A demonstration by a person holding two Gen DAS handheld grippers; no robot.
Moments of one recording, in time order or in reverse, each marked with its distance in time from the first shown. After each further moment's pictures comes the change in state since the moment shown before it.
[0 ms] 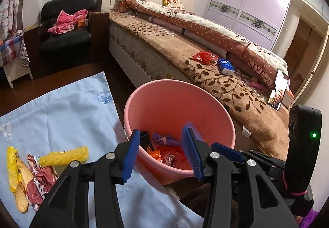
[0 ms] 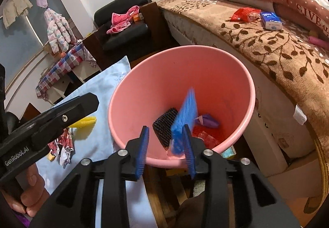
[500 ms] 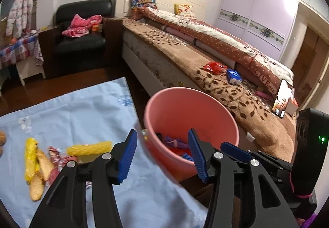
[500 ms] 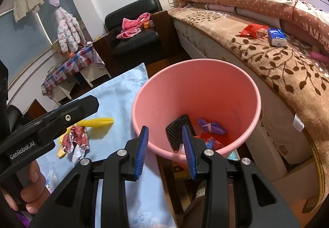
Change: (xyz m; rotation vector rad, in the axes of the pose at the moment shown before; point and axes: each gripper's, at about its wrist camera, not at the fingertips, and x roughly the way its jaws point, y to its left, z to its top) left arm -0.046 0.016 -0.007 -0.042 -0.060 0.085; right arm -0.027 0.031 -0.006 -0.067 -0.057 0.034
